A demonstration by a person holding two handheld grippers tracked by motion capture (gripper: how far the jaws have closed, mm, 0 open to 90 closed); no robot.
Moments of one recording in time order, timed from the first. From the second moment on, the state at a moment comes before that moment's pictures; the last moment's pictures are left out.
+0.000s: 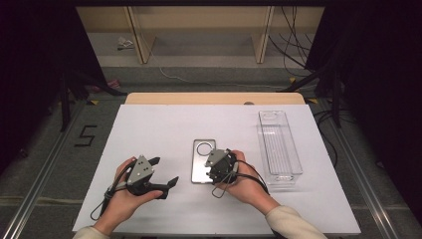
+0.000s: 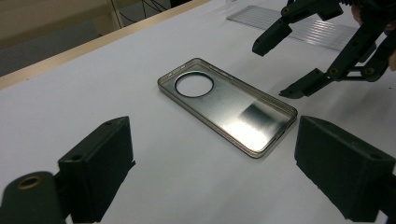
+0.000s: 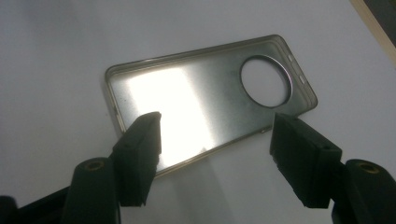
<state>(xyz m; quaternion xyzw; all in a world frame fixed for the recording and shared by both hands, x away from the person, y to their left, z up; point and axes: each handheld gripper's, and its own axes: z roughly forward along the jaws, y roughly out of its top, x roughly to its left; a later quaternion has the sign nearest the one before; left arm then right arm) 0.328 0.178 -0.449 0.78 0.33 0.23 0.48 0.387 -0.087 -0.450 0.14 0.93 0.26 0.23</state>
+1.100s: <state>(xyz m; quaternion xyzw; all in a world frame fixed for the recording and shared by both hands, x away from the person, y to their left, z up) 0.328 0.178 -0.450 0.79 0.33 0.23 0.47 0.382 -0.050 -0.449 0.04 0.97 0.15 0.21</state>
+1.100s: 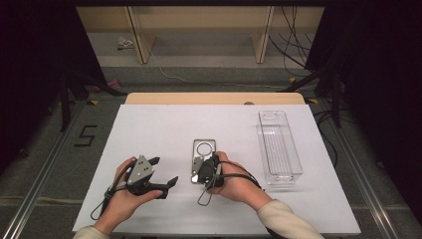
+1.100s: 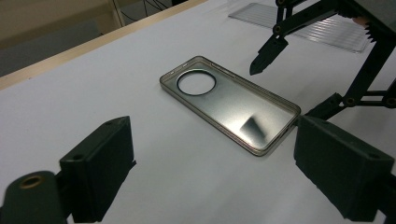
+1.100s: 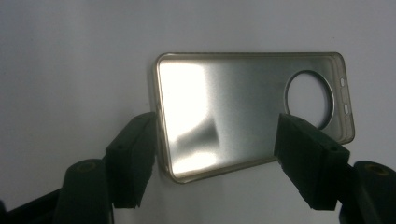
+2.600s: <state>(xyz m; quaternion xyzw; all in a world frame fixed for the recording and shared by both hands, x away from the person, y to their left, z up) 0.328 0.177 -0.450 0.79 0.32 0.23 0.47 0.386 -0.027 -0.461 -0.02 0.99 0.06 0.15</state>
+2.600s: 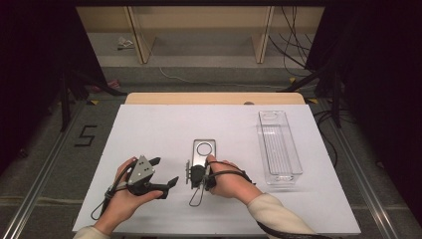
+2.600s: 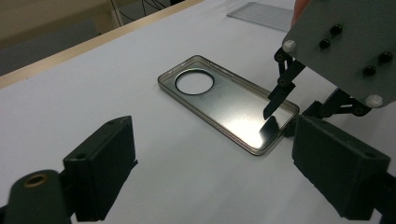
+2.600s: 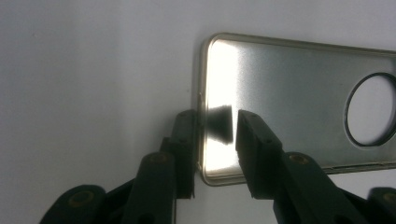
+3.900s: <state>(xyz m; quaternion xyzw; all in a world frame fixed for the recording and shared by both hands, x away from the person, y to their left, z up) 0.328 0.177 -0.451 0.79 0.32 0.22 0.47 0.386 -0.027 -0.461 -0.02 0.99 0.06 0.12</state>
